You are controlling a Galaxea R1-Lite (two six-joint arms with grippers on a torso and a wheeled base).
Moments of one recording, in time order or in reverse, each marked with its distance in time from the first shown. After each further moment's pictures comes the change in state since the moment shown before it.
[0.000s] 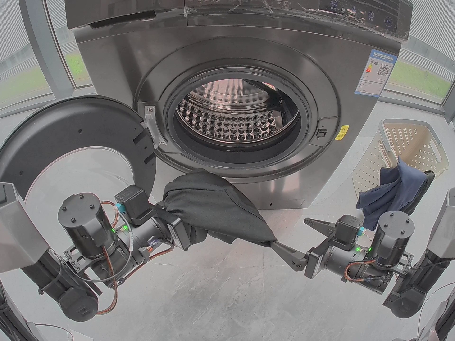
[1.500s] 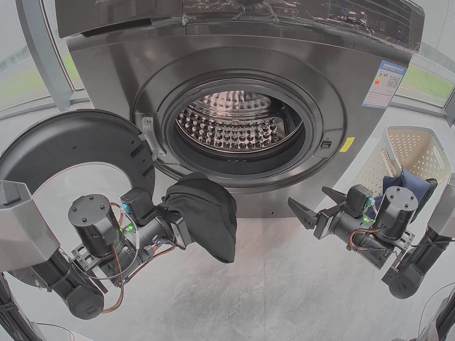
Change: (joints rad) left arm 0.013 0.054 -0.021 0.001 0.044 0.000; right arm -0.133 0.011 -0.124 -0.002 -0.062 0.004
